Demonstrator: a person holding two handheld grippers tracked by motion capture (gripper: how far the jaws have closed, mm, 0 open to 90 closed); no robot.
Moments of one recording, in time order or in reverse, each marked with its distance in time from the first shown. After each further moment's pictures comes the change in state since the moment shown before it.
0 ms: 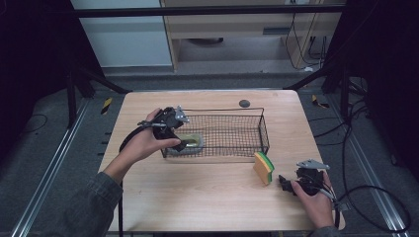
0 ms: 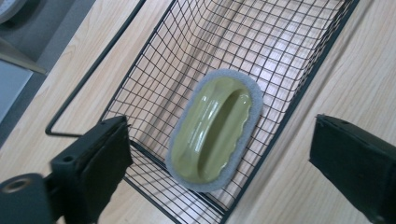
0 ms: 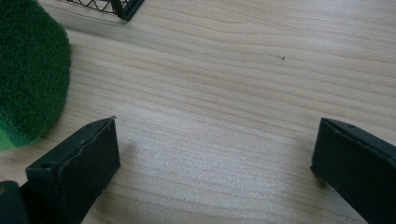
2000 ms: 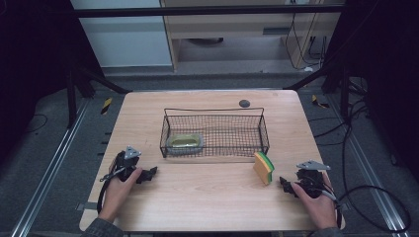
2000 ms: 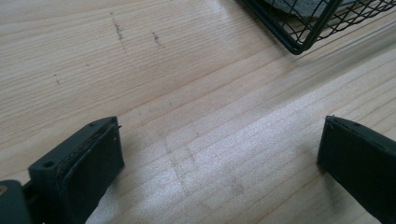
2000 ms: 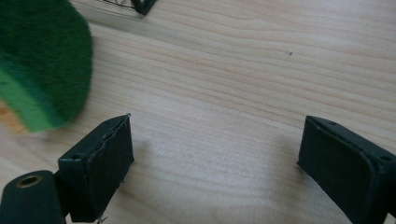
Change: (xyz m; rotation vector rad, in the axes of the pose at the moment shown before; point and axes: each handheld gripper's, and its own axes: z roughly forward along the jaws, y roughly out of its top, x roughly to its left) left arm -0.018 -0.202 0.057 -0.175 0.084 -0.560; right arm 0.005 0.001 -0.013 0.024 0.015 -0.022
